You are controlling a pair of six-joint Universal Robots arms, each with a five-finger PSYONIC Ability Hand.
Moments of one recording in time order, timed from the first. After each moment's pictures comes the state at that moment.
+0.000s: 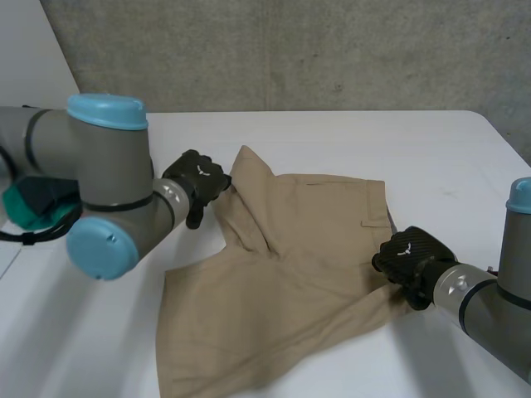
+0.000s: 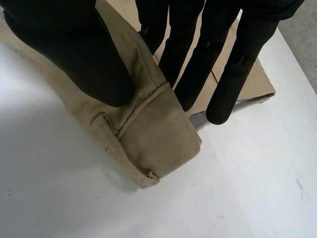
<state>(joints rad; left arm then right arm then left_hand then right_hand) 4.20 -2.28 -0.99 2.86 -1.54 3.87 1.88 -1.29 1.78 0.11 1.40 2.31 0.63 0.61 0.61 0.62 0.44 1.12 1.18 1.20 1.20 1.02</state>
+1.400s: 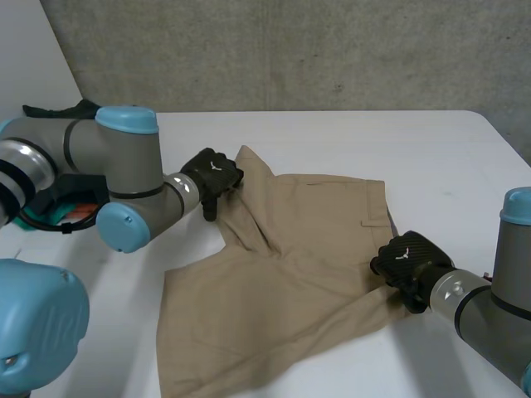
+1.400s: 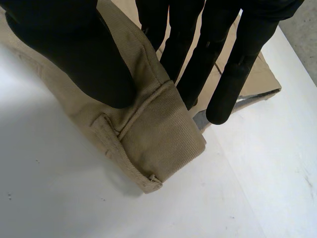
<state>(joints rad) 4.26 -2.59 -0.61 2.81 -1.37 3.83 1.89 -1.27 1.81 0.06 1.40 2.33 0.49 0.49 0.49 0.50 0.32 1.12 1.18 1.20 1.20 1.02</state>
